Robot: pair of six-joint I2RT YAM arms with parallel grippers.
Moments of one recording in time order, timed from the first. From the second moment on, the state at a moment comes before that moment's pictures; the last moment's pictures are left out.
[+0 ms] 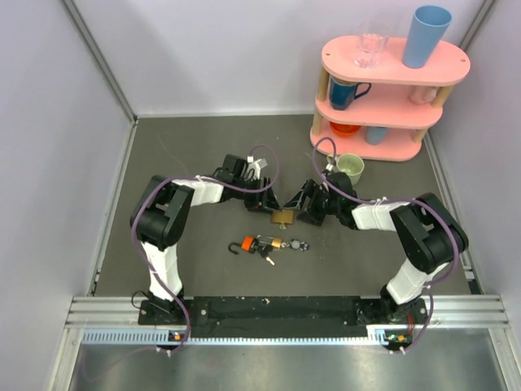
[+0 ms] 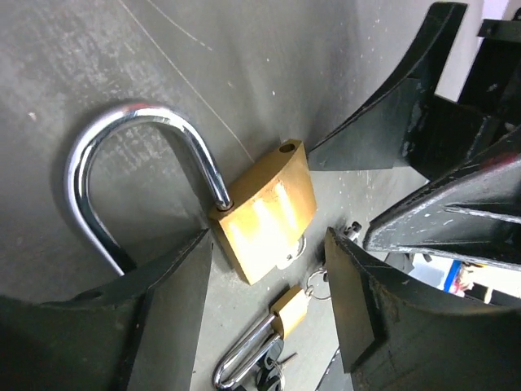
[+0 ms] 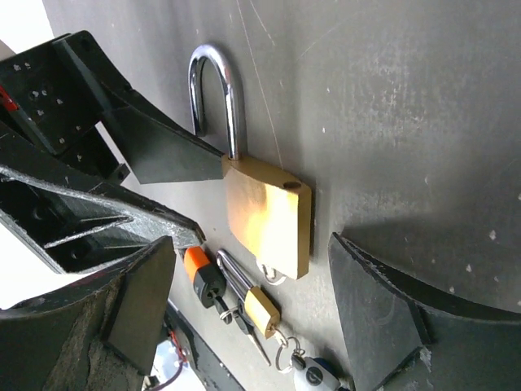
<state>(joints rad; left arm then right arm) -0.43 1.96 1.09 0.00 0.79 -0.46 0.47 1.67 0.67 0.34 -0.42 1.00</state>
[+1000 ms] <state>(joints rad) -0.37 1.88 0.95 0.05 0.81 -0.62 0.46 1.72 0.76 0.21 -0.48 0.82</state>
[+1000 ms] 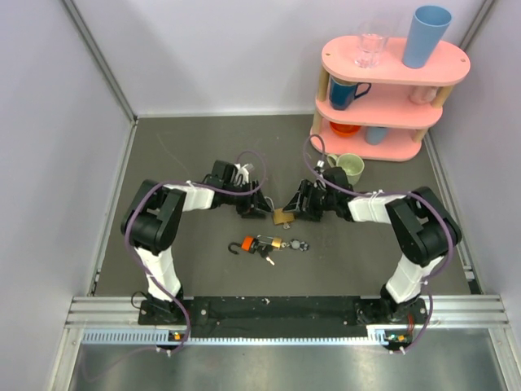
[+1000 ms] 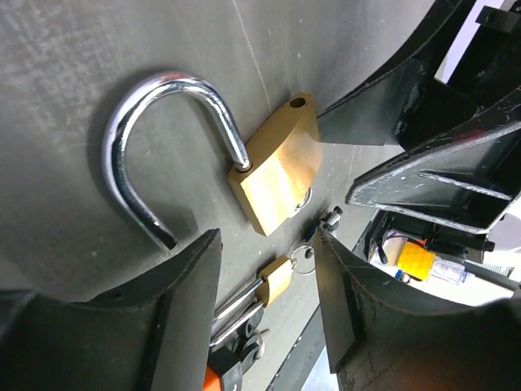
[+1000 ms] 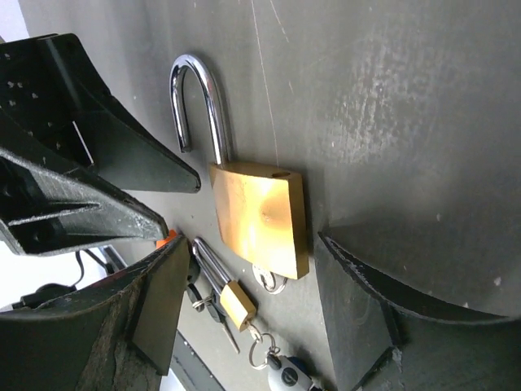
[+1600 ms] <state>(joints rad) -0.39 1.94 0.94 0.16 0.80 -0.70 0.44 1.82 0.78 0.35 -0.59 0.84</state>
